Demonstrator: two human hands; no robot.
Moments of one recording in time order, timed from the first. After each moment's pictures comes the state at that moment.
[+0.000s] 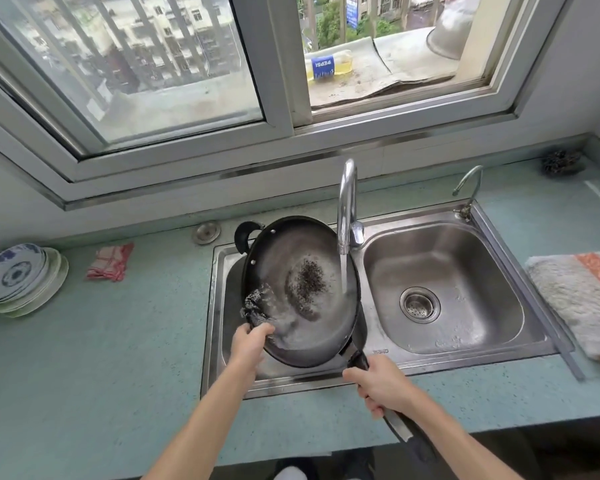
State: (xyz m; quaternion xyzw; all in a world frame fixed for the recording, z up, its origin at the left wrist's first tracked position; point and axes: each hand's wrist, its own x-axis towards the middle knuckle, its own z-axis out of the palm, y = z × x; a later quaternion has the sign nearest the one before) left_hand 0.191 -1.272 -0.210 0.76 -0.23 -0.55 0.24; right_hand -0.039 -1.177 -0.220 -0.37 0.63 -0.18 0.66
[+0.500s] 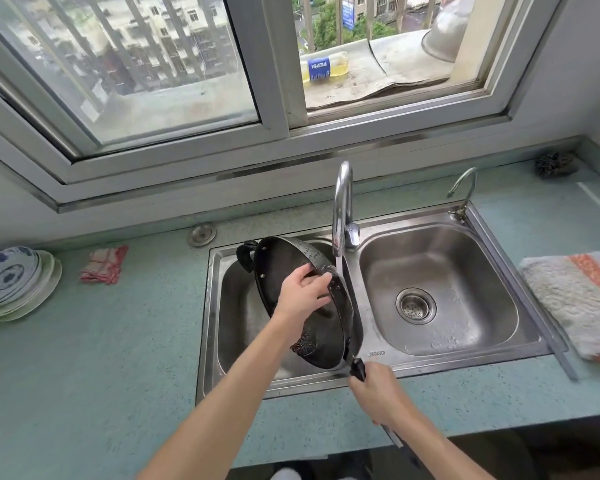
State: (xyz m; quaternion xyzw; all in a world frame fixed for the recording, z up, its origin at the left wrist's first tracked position) left_hand 0.090 -1.301 -0.144 0.58 -0.38 -0.65 0.32; right_hand -0.030 -1.167 -0.227 -0.46 0.74 -0.11 0.48
